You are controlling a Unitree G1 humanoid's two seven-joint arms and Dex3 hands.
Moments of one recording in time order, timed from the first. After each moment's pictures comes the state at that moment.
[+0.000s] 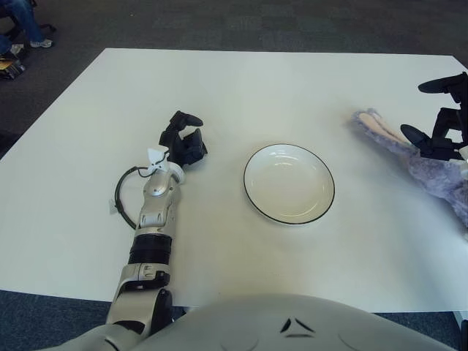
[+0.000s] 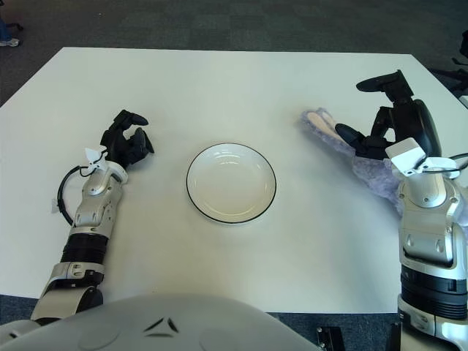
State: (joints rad) left arm -0.20 0.04 0.11 0.23 -0.14 -0.13 -0.08; right arm 0.01 -0.67 -0.38 -0.38 -0.27 0.12 0.16
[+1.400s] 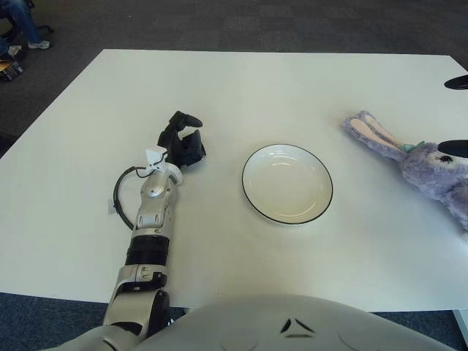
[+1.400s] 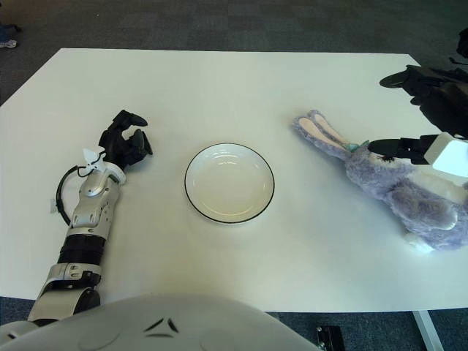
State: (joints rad) left arm -0.20 0.07 0.12 0.24 -0.14 -0.15 -0.12; right arm 0.15 -1.05 -0.65 -0.57 -0.41 0.22 0.75
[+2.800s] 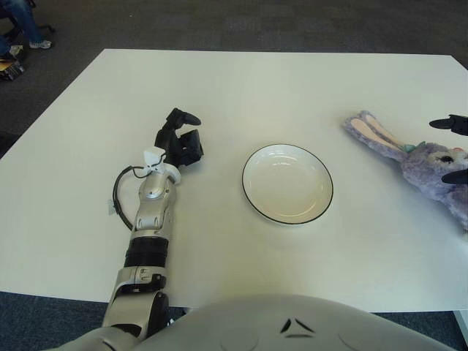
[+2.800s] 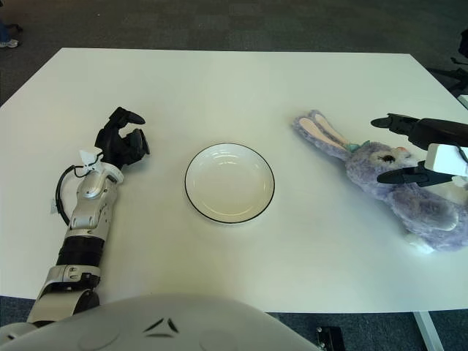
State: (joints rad) left arm -0.18 0.06 0.11 0.21 -0.11 -0.23 -0.11; right arm 0.13 -1.12 -0.49 -0.25 -0.34 0.11 0.86
